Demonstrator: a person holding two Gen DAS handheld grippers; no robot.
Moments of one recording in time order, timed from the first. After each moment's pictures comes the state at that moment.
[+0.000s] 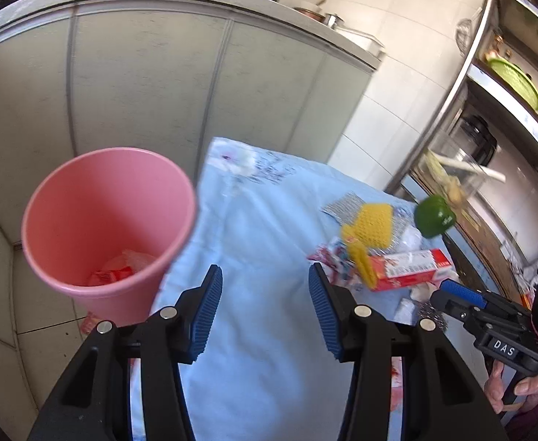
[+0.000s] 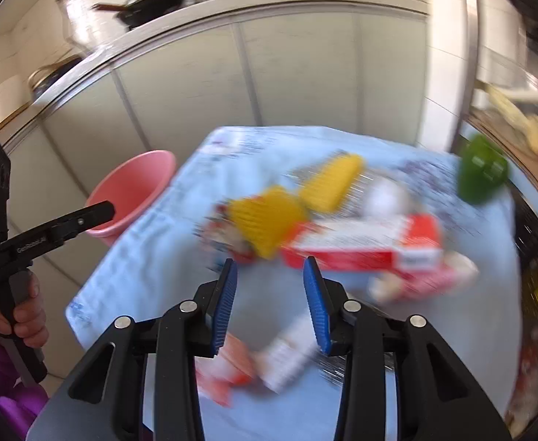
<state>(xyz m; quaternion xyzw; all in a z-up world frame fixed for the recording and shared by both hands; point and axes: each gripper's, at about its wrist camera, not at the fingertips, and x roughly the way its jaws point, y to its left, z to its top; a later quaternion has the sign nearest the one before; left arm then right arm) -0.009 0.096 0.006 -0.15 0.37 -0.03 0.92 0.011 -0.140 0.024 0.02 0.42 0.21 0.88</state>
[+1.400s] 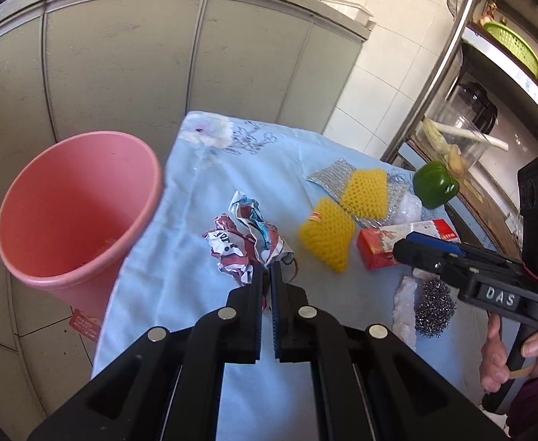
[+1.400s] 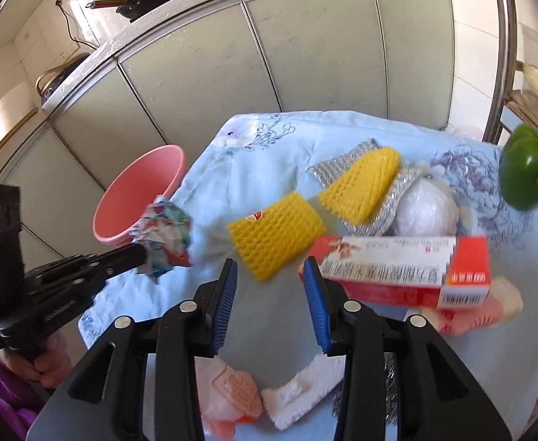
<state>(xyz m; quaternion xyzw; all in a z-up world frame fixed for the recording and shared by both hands) 0.002 0.070 -0.013 -0.12 0.41 -0.04 0.91 0.059 -0.118 0.011 0.04 0.45 0.26 0.85</state>
